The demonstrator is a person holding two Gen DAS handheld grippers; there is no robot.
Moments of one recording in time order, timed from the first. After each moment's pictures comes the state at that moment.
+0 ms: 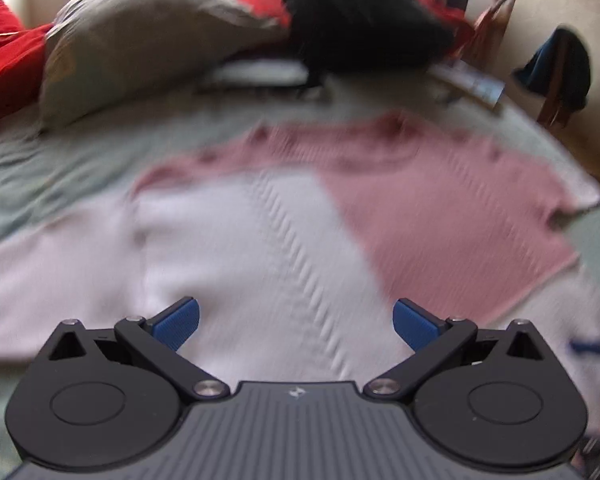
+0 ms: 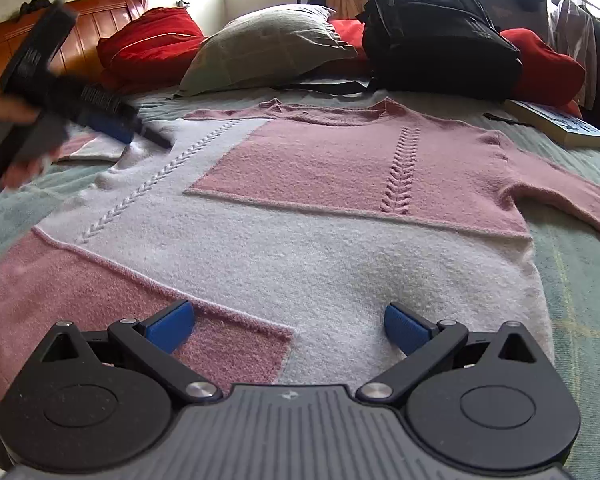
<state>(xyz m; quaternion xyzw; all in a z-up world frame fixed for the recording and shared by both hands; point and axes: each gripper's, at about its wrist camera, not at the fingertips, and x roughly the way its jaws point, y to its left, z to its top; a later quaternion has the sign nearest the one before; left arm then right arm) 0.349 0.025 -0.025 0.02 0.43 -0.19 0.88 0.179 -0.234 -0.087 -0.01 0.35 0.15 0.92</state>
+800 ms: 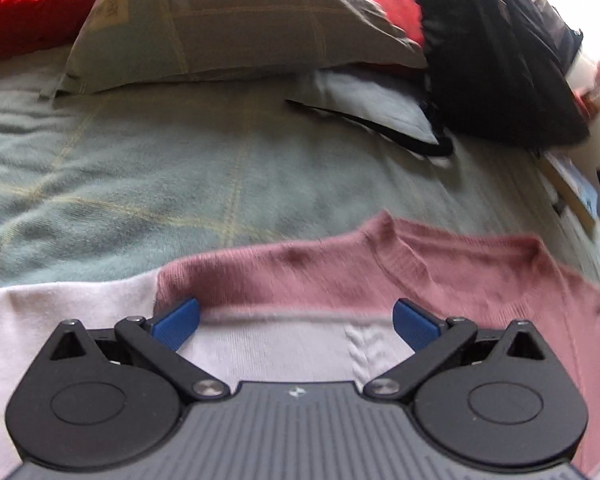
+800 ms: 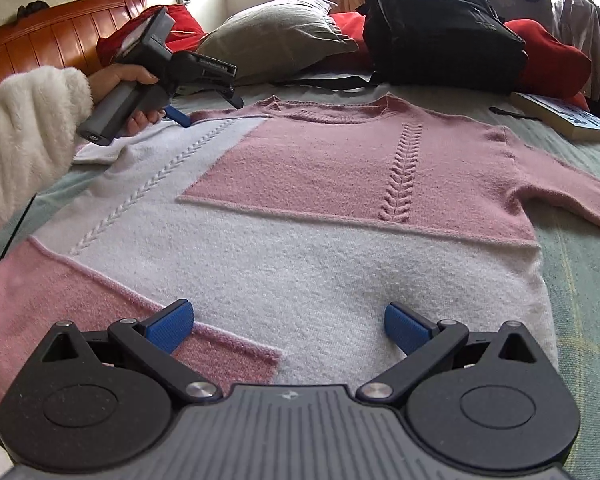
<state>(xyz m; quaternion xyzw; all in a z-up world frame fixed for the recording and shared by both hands) 0.490 0.052 -0.063 -0.08 0.46 -0.08 0.88 0.194 -0.239 -0.091 0.00 0.36 0.16 0.92</state>
